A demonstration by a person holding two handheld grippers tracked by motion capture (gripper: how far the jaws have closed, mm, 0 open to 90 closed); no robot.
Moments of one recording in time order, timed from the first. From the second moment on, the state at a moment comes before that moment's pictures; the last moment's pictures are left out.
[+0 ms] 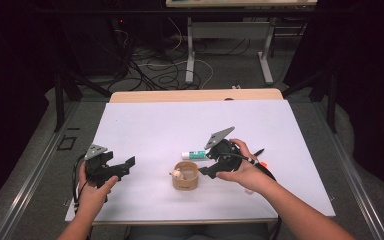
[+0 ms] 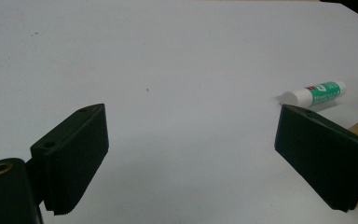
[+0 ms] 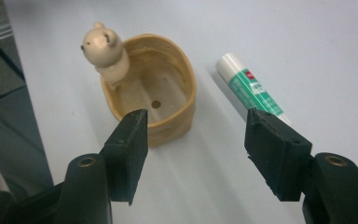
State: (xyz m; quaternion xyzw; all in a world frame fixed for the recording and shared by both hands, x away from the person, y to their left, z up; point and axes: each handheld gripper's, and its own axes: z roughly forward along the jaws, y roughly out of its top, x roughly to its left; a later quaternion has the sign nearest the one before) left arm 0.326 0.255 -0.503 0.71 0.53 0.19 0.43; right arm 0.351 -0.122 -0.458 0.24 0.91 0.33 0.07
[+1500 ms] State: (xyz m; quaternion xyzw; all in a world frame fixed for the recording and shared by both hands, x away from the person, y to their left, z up) left arm 0.325 0.256 -0.502 0.70 0.53 0.20 0.43; right arm 0.327 -0.216 -0.530 0.43 0.85 0.30 0.09
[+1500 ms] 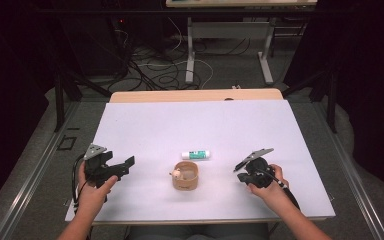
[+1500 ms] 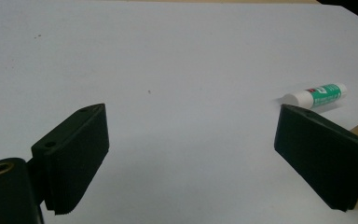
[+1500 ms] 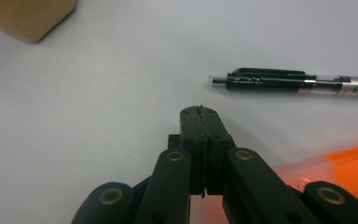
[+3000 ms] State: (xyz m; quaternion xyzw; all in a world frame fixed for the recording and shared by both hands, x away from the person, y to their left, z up) left arm 0.325 0.258 -0.500 0.70 0.53 0.20 0.44; right arm 0.304 -0.313 -0.535 0.48 0.84 0.24 0.10
